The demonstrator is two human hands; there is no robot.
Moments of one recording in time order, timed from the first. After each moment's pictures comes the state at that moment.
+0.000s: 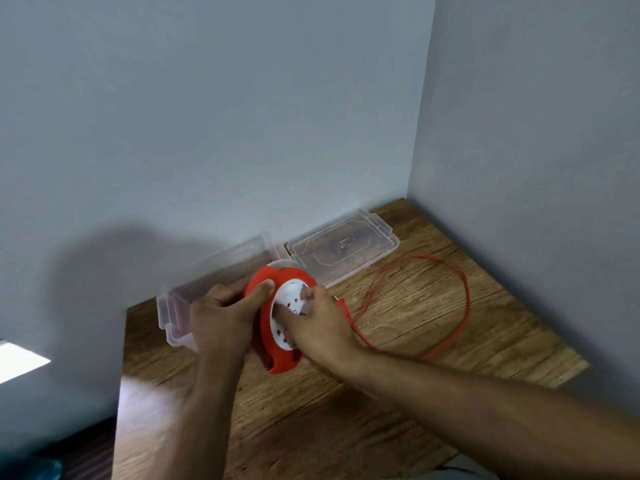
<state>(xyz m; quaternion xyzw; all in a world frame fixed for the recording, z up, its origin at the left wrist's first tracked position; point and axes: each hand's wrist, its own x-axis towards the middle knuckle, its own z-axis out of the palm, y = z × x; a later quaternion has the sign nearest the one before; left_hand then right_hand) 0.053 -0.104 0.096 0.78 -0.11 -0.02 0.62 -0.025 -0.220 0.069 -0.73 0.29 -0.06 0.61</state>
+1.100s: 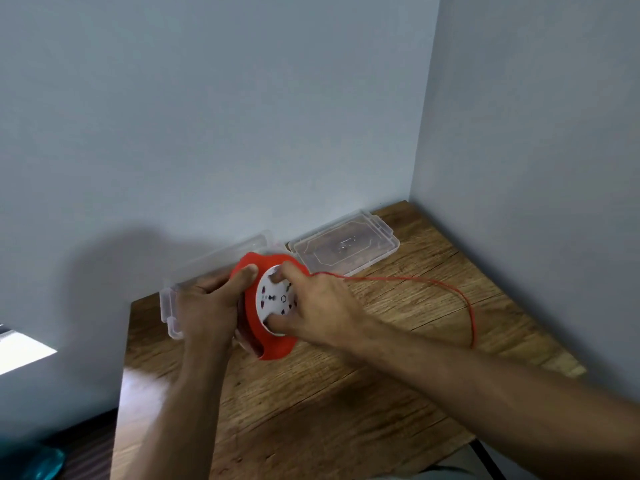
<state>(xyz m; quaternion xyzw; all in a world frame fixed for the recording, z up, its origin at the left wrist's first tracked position) 0.052 -0.103 0.119 0.74 -0.12 -0.01 0.66 -0.020 -0.250 0.083 -0.94 0.05 -0.18 0.28</state>
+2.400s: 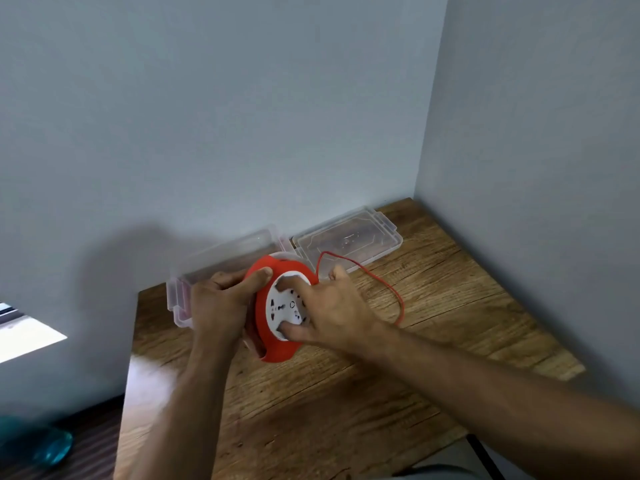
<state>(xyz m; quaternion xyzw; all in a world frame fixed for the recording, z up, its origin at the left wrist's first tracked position) 0.047 -0.099 0.108 0.76 -0.13 -0.04 0.63 -0.034 -0.256 0.067 -0.97 -0.06 -0.21 0.14</state>
